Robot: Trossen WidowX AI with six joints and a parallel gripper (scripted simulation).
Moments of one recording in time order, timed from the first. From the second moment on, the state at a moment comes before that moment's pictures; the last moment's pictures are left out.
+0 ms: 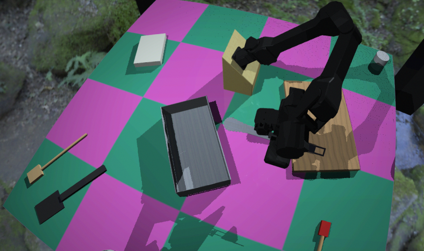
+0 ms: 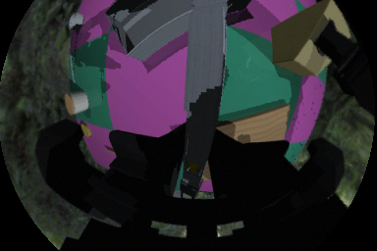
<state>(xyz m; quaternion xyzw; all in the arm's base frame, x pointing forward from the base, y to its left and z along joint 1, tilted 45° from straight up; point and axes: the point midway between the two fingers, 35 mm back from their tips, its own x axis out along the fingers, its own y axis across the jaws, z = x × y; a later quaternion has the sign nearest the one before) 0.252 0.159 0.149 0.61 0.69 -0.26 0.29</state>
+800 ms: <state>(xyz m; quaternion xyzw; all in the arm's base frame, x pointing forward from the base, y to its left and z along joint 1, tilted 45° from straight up) 0.218 0.189 0.170 0.38 0.73 0.10 0.56</state>
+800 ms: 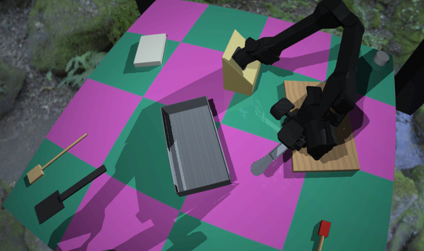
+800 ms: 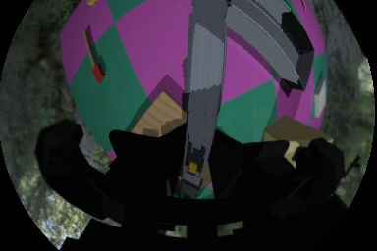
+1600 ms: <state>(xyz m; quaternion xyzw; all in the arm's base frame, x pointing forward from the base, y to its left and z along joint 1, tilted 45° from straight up) 0.182 0.211 0.191 0.05 0.59 0.44 0.67</state>
